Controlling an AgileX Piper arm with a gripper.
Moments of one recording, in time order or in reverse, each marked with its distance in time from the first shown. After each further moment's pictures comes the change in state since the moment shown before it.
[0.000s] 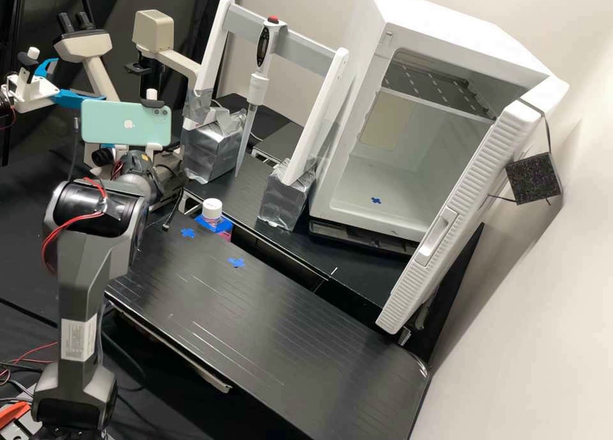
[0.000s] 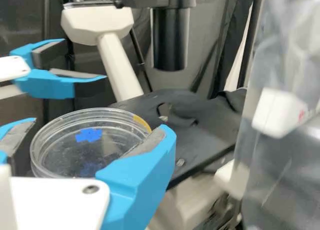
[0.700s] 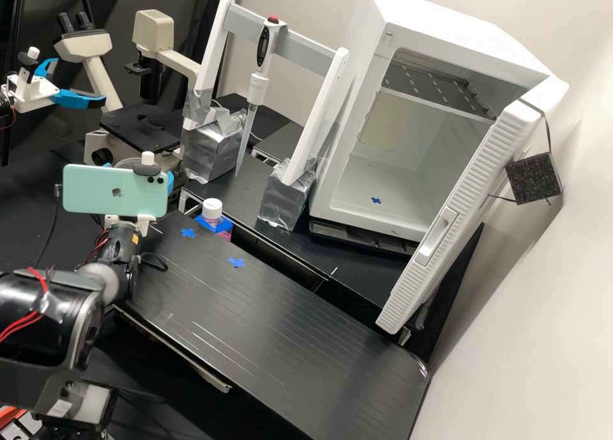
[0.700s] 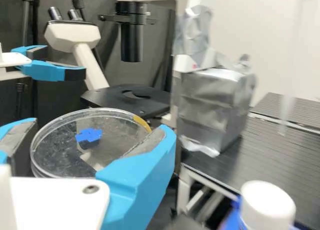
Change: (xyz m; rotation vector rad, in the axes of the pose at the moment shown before) arm -0.160 -0.050 0.022 -0.079 -0.068 0.265
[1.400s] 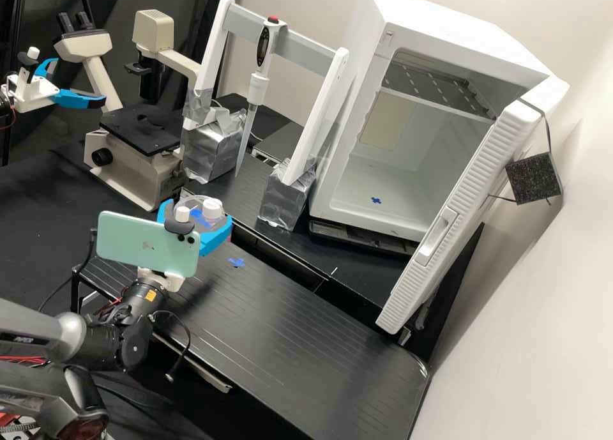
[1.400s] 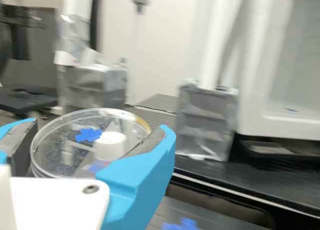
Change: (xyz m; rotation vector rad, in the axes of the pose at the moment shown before) arm -0.085 0.030 0.058 -0.072 -0.197 0.274
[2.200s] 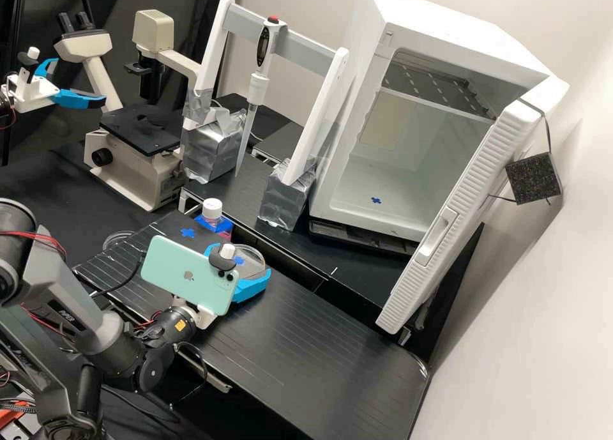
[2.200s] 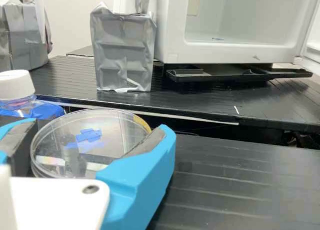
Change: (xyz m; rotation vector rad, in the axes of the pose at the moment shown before) arm -0.010 0.006 0.052 0.044 -0.249 0.014
